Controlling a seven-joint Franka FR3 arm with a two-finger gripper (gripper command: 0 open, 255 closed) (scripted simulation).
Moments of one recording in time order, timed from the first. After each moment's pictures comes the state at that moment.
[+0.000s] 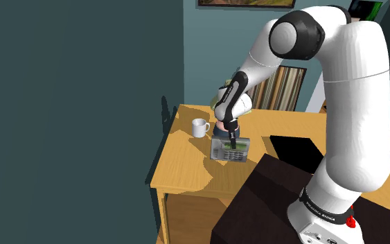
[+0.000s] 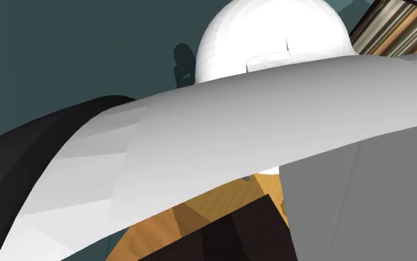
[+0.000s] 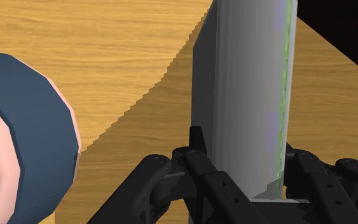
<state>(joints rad) -0.11 0.45 -0.29 -2.30 -0.06 2.51 -0.92</state>
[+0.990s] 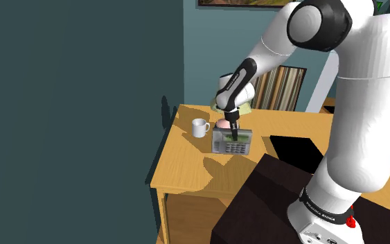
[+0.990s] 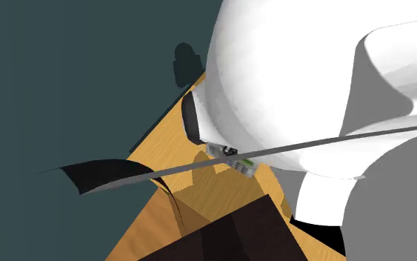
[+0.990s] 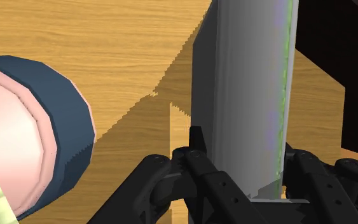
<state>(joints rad) -0.08 0.30 -0.32 -2.31 -0.10 2.39 -0.91</state>
